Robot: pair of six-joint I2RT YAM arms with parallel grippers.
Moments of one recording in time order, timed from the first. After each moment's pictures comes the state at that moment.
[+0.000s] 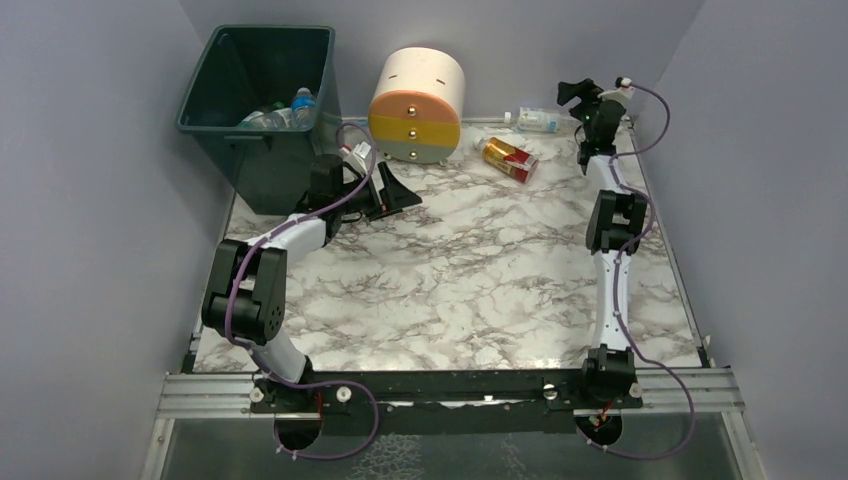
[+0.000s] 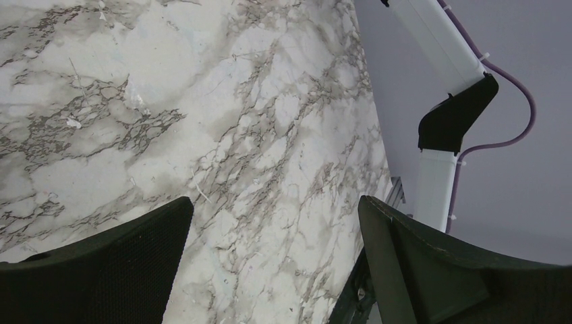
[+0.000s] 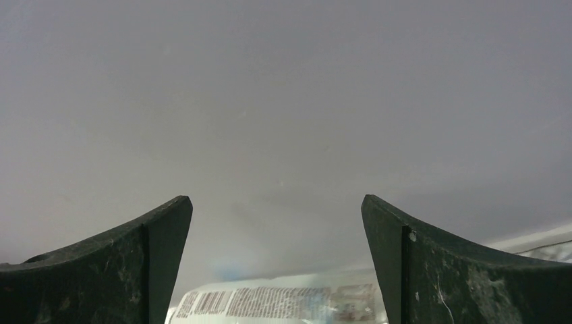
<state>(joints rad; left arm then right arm) -0.22 1.65 0.94 0.28 0.77 -0.72 -0.15 2.88 2.49 0.55 -0.16 0.59</state>
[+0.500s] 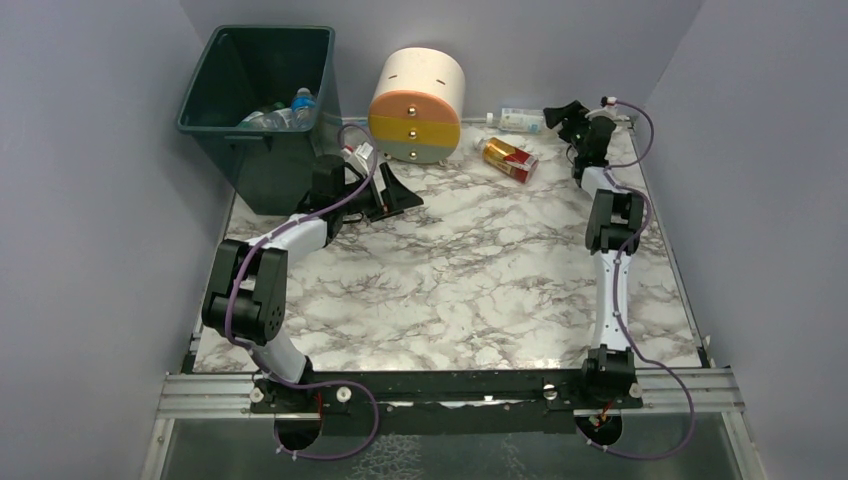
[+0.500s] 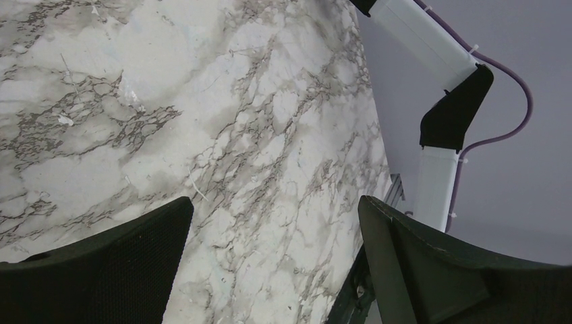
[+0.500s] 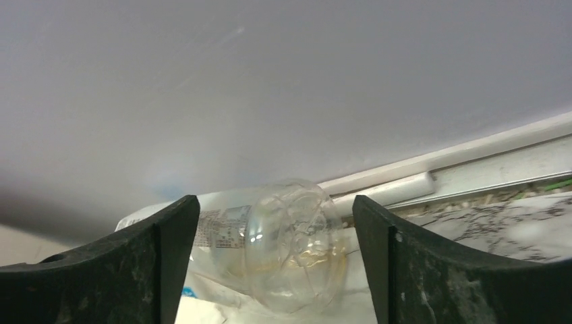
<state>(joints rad) -0.22 1.65 0.94 0.27 0.77 -0.72 -0.13 2.90 2.35 0.57 -0.30 0.66</state>
